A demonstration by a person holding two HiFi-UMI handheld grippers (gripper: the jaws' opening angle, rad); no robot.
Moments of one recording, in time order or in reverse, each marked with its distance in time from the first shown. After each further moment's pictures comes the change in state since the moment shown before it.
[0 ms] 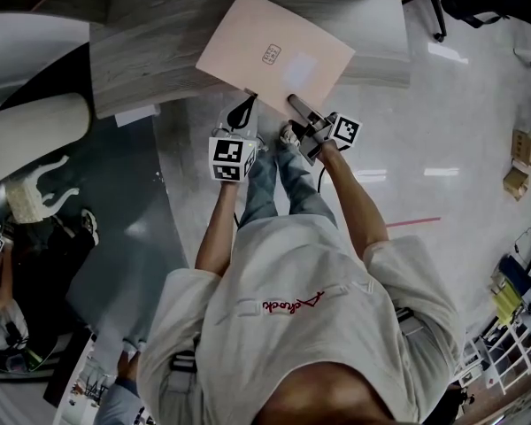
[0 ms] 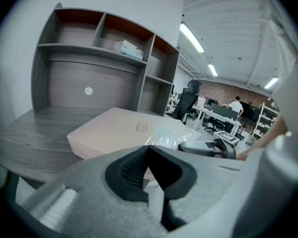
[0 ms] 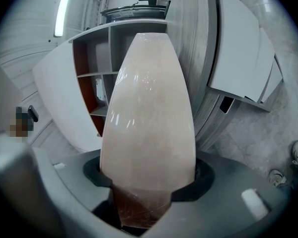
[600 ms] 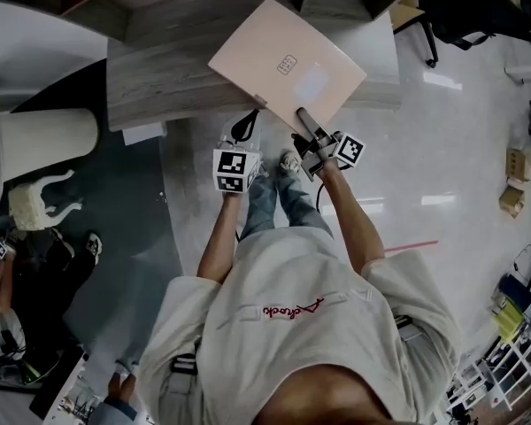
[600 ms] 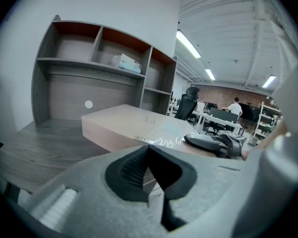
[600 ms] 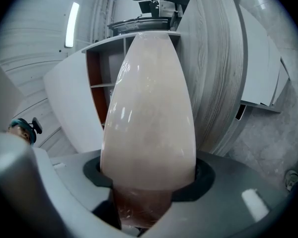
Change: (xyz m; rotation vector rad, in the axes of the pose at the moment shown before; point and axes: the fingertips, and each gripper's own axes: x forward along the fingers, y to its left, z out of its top) left arm -0.023 0.004 0.039 0.039 -0.083 0.009; right arm 0.004 0.060 0.015 -0.003 -0.128 0.080
